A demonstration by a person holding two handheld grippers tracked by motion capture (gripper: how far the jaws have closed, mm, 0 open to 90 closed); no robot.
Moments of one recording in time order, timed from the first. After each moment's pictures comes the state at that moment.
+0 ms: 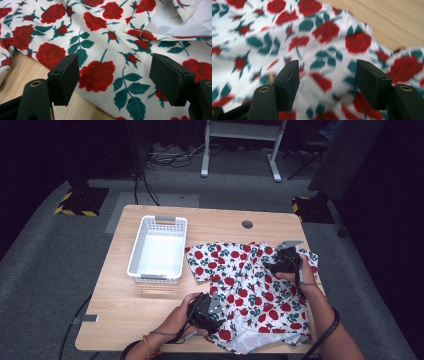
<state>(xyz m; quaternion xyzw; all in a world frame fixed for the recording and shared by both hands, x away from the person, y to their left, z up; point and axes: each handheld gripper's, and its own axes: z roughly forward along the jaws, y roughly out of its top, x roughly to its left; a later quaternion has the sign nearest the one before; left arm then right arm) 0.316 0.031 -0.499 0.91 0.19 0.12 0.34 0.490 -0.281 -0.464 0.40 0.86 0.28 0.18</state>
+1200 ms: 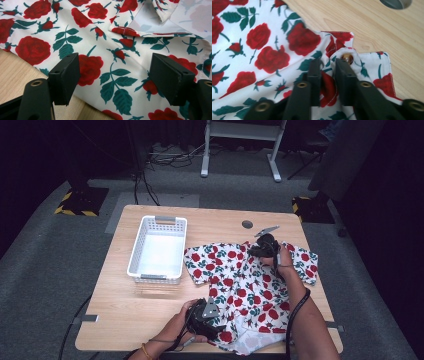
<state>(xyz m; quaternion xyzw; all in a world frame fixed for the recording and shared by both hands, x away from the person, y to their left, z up) 0.306 0.037 -0.508 0.90 0.20 0.08 0.38 0.549 -0.230 -0.483 0.37 0.88 0.27 0.16</state>
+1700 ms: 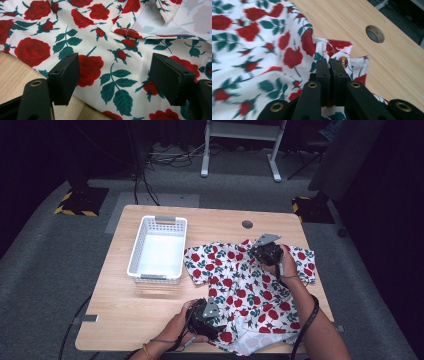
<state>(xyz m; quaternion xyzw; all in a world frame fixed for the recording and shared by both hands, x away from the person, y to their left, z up) 0.306 0.036 -0.508 0.90 0.21 0.08 0.38 0.486 -0.221 -0.448 0.29 0.87 0.30 0.26</state>
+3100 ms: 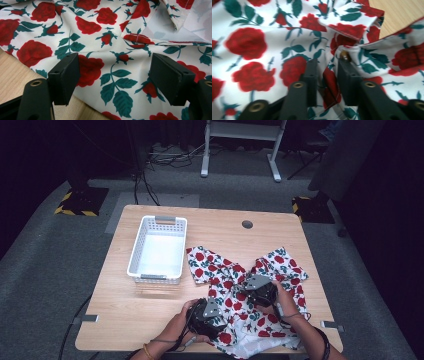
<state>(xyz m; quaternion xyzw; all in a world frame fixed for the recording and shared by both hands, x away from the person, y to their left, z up) 0.306 0.035 -0.508 0.90 0.21 0.08 0.38 0.379 -0.199 -0.487 0.20 0.92 0.28 0.21</state>
